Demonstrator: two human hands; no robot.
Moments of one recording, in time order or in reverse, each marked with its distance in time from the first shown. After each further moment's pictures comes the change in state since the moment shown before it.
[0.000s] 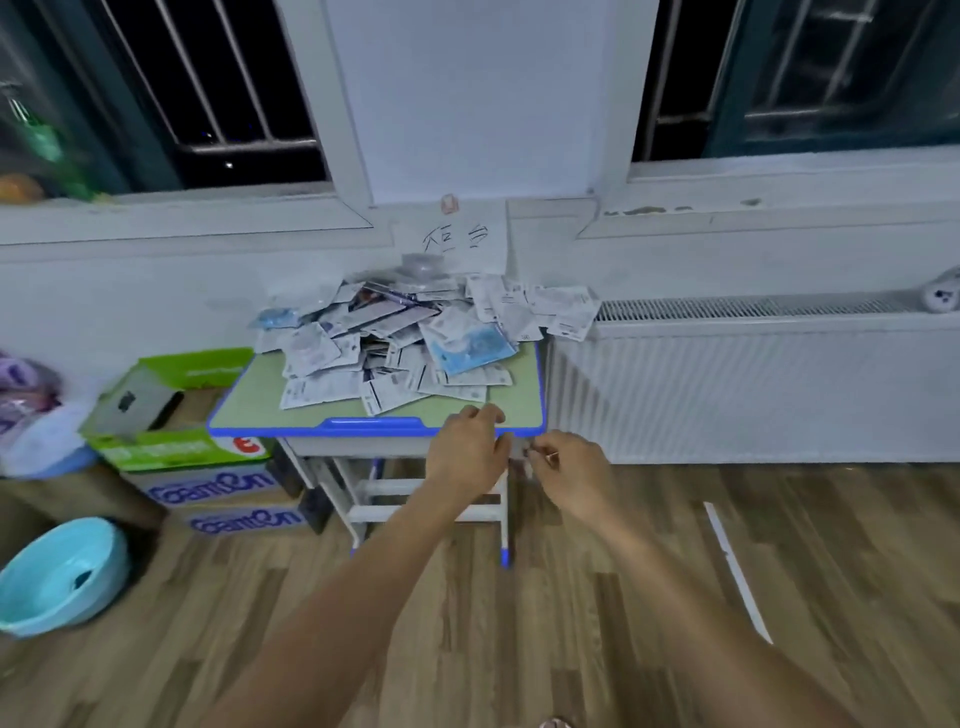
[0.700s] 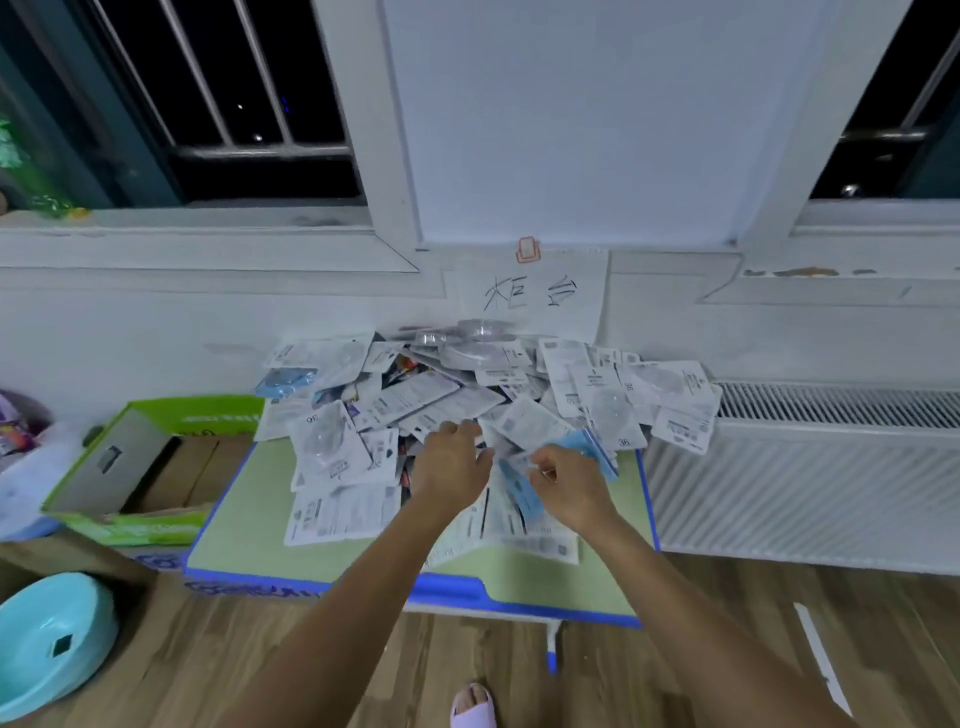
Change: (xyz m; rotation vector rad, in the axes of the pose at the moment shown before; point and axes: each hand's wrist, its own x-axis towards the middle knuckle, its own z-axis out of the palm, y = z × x) left_hand 0.266 -0.184 -0.012 -0.011 -0.050 -0.185; right_hand 0.306 -0.052 0.110 0.079 -0.185 0.092
